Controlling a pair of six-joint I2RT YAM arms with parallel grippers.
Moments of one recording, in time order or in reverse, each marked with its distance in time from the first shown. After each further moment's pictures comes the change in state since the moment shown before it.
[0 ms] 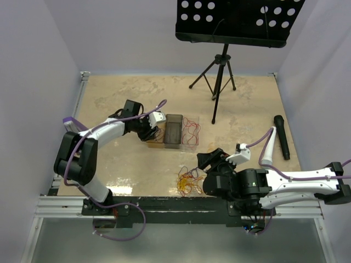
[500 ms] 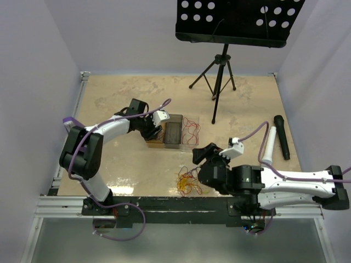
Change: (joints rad) left arm -0.035 0.093 0.063 0.007 -0.069 -0.049; right arm -0.076 0.042 -0.007 0.144 -0.030 -0.160
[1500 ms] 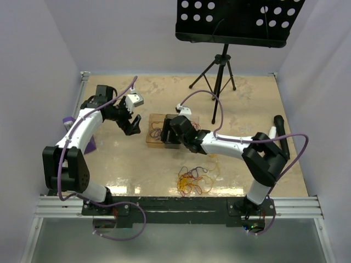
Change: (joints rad) left arm 0.290 -0.201 0.171 -0.418 0.189 0.045; right arm -0.592 0.777 0.233 0.806 -0.822 -0.852
